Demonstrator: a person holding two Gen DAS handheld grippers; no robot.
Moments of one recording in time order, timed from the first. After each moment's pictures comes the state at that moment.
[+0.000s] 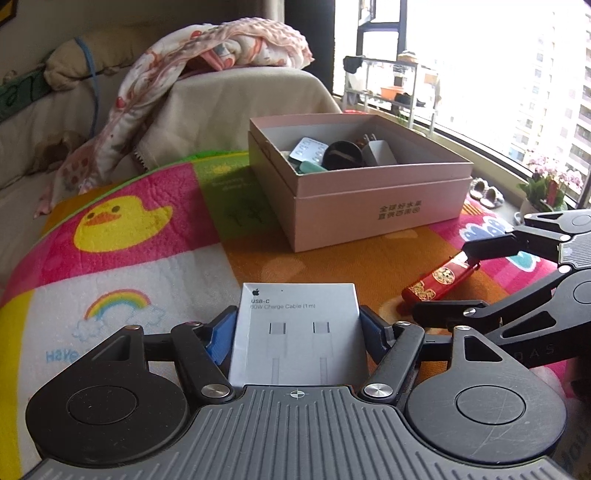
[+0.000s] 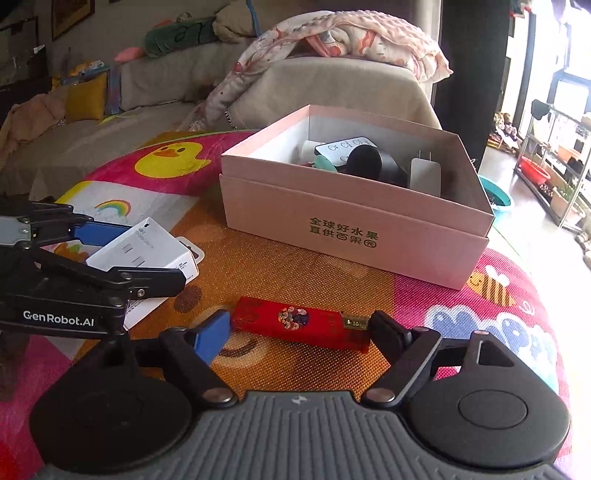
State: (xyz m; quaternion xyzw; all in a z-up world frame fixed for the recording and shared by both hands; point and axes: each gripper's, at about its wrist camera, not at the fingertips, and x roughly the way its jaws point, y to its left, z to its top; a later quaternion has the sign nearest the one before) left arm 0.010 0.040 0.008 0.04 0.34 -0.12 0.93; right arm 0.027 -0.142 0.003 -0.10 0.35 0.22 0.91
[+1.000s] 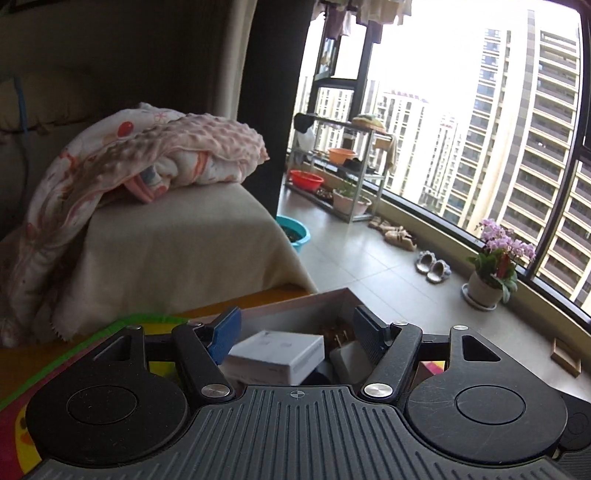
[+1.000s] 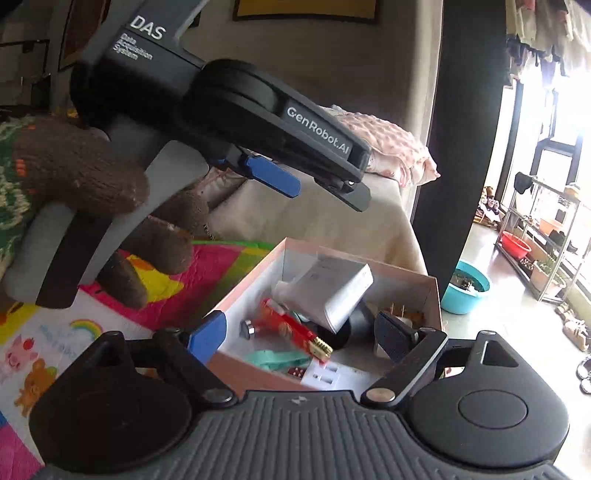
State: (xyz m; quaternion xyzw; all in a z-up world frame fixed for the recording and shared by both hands) left arm 0.178 0.021 0.107 -0.02 0.26 -0.20 0.94; right arm 0.073 -0.130 0.068 -0.11 0.24 0.20 0.94
